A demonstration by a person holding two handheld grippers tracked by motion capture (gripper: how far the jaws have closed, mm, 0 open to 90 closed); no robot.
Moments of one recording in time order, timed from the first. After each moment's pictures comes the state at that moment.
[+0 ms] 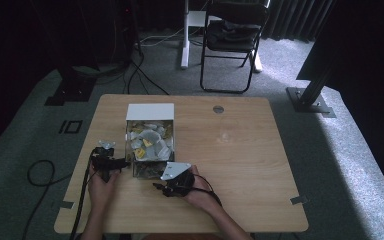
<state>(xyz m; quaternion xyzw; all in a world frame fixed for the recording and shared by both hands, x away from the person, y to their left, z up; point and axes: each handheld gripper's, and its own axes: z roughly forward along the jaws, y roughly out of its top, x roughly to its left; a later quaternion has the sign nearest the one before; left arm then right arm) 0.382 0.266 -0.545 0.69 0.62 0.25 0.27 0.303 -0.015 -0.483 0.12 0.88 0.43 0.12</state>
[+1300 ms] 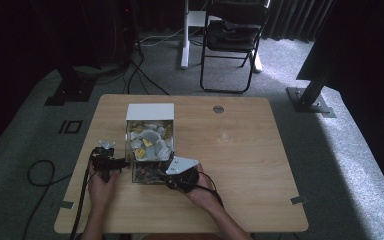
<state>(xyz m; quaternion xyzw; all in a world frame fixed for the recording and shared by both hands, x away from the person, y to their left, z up) 0.382 0.266 -0.545 0.69 0.62 0.25 0.27 0.305 -0.025 -0.469 0.16 0.86 0.46 0.14</state>
